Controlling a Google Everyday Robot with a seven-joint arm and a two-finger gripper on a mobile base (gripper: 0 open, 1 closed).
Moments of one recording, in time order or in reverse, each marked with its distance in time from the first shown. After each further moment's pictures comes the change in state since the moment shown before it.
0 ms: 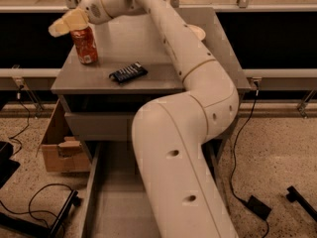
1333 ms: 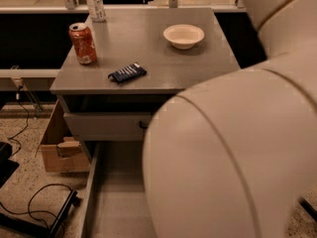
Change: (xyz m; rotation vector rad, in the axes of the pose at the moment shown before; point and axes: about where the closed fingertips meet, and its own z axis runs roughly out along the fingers) arm -0.069 0.050 -0.228 0.653 0.448 0.277
